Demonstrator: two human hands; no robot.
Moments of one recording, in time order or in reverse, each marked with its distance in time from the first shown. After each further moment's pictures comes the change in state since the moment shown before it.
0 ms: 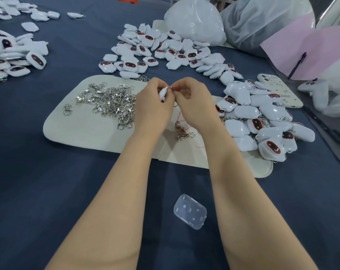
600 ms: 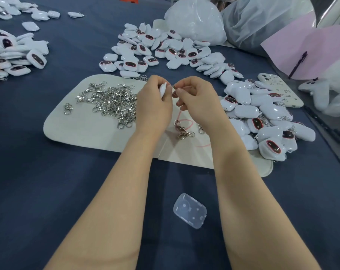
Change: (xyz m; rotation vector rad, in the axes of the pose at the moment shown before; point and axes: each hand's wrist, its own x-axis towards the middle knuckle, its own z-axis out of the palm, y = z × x) left_hand 0.002 -0.001 0.003 -0.005 0.019 0.008; right_hand 0.000 0.000 -0.010 0.125 -0.046 0.067
